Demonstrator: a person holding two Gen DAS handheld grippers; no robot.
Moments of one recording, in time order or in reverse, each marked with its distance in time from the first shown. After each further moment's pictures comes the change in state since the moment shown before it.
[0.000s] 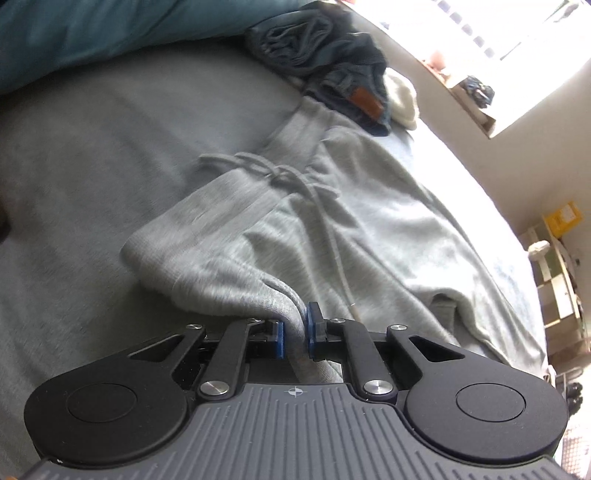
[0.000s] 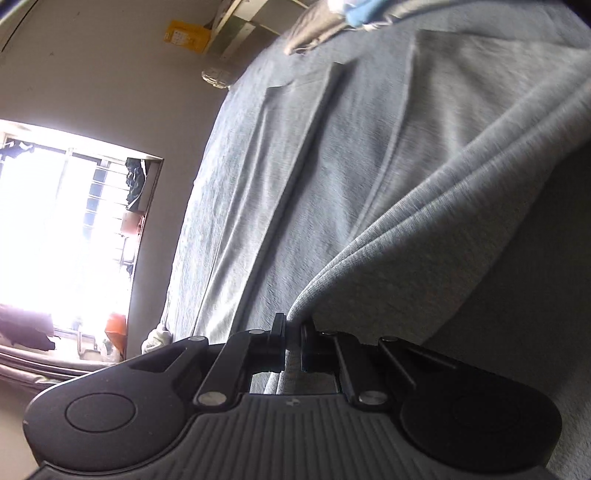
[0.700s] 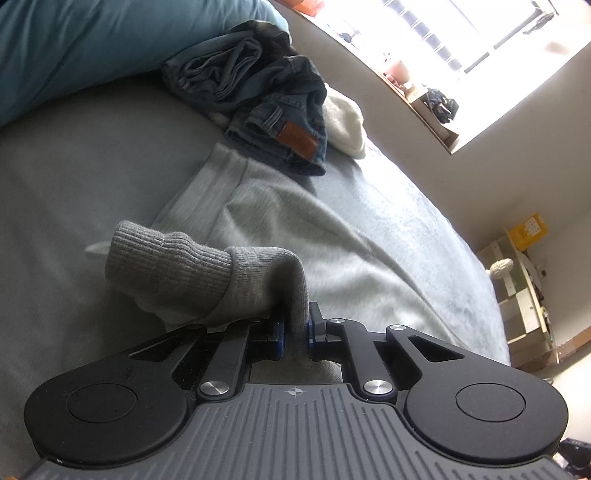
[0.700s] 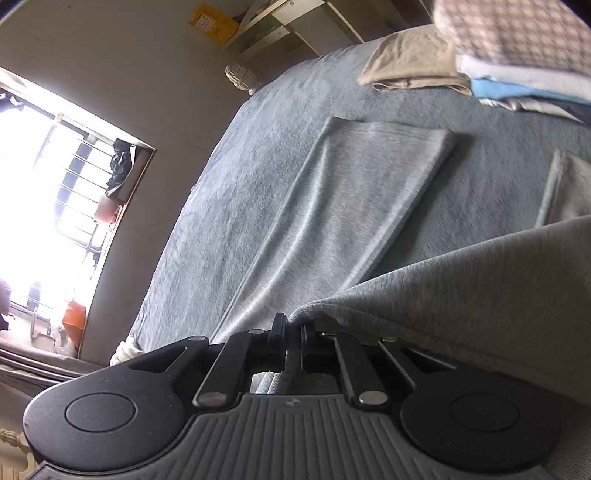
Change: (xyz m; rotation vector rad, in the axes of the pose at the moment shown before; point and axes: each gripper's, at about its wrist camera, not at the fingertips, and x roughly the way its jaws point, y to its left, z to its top) left arm 0.033 -0.067 0.074 0.007 -0.031 -0.106; right arm 0.071 0.138 0.049 -0.164 -0.034 -0.156
